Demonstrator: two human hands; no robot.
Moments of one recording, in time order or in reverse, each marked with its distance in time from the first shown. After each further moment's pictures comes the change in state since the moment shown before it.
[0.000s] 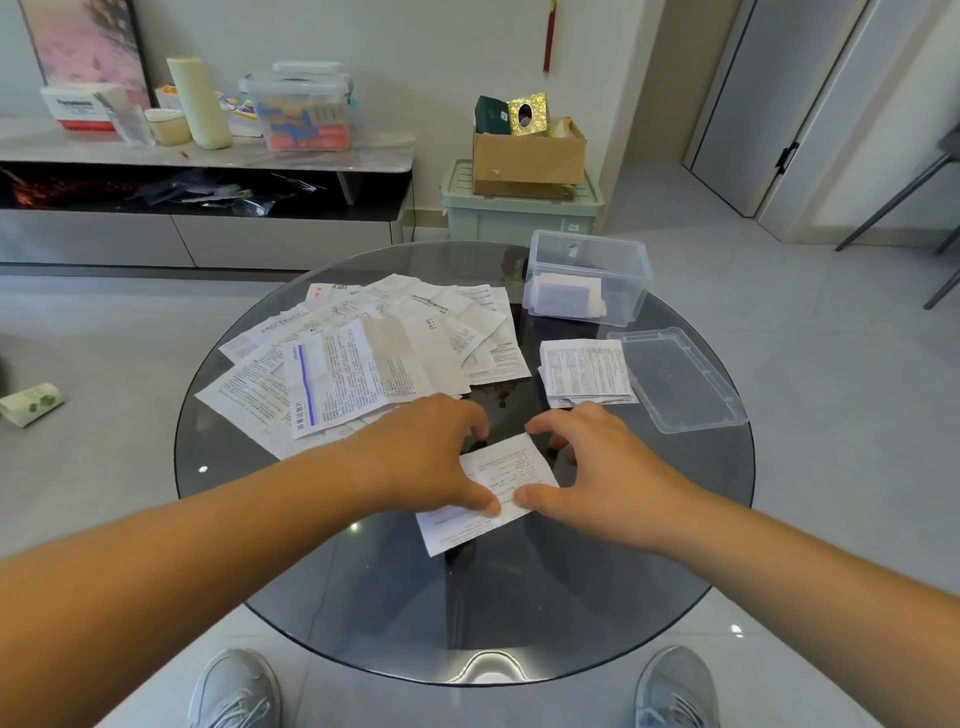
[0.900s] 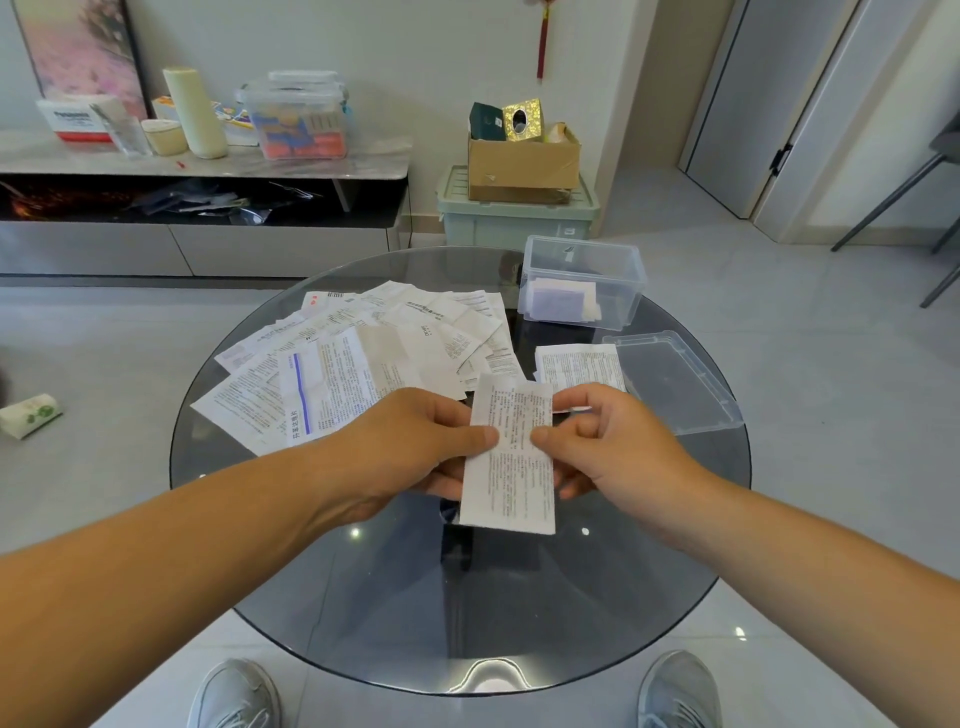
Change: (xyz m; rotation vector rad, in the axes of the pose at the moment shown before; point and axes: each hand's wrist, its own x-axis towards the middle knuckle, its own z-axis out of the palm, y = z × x) left_hand -0.008 0.004 -0.006 -1.091 -0.071 -0.214; right_hand 0.000 -0.009 -0.012 0.850 0.098 0.196
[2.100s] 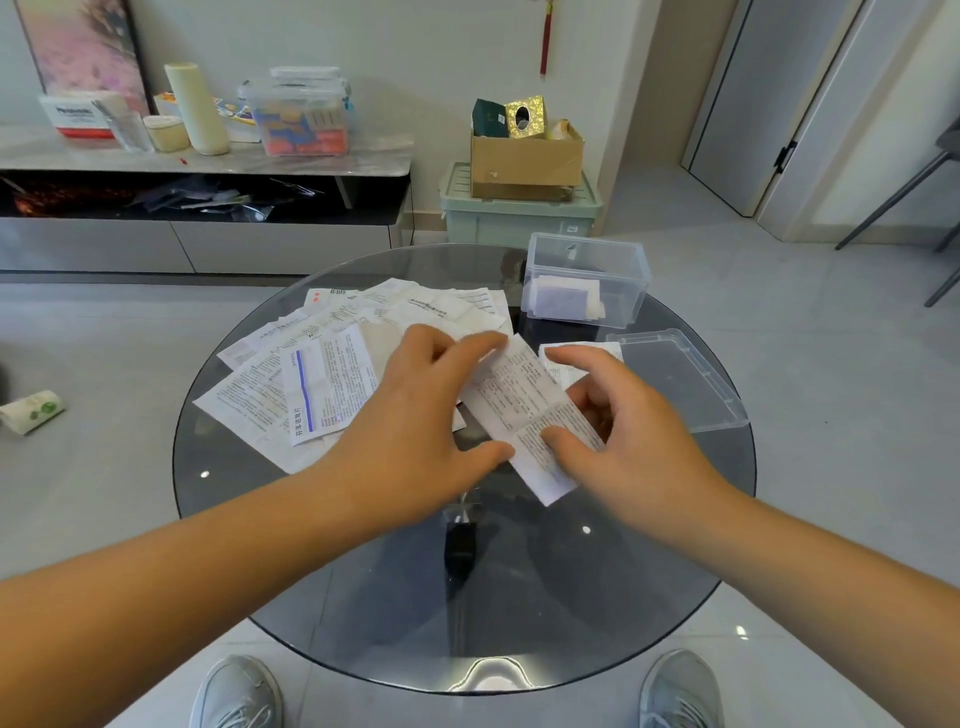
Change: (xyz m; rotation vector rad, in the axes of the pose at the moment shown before) left_hand -0.013 -0.003 0.002 0.832 0.381 0.572; right_hand -0.016 -0.010 -0.002 -0.386 0.086 -0.393
